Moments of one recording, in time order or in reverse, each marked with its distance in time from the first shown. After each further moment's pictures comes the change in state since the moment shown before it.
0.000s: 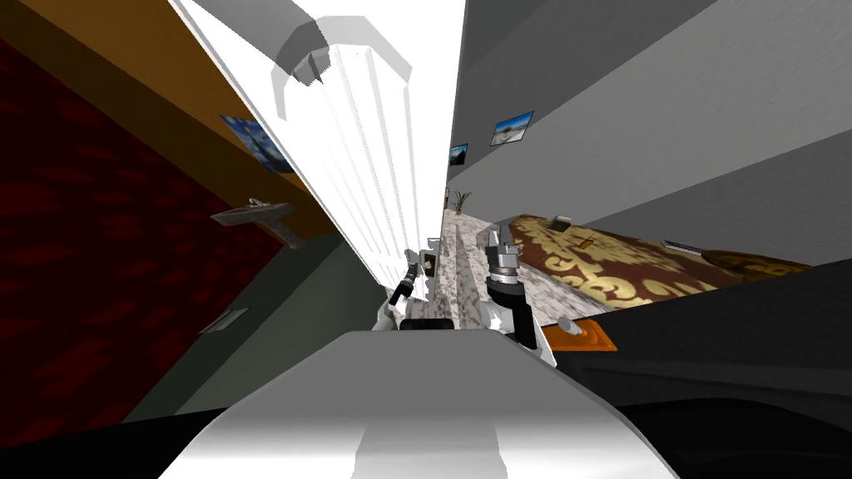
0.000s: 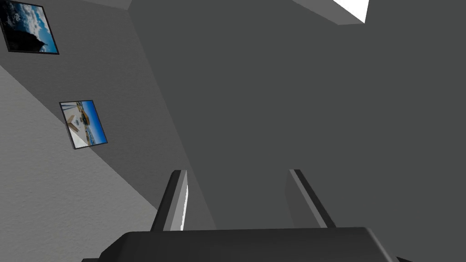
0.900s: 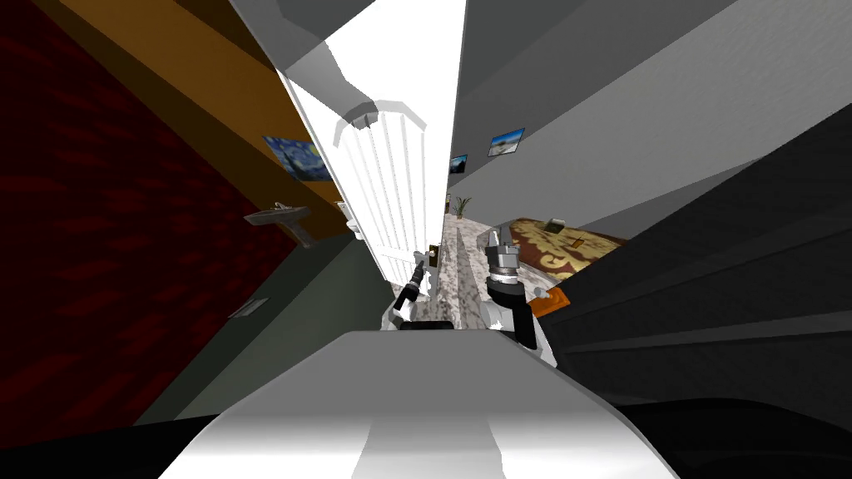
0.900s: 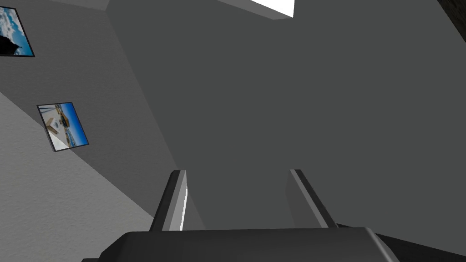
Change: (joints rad) arm 0.060 -0.040 -0.076 -0.065 0.017 0.017 -0.026
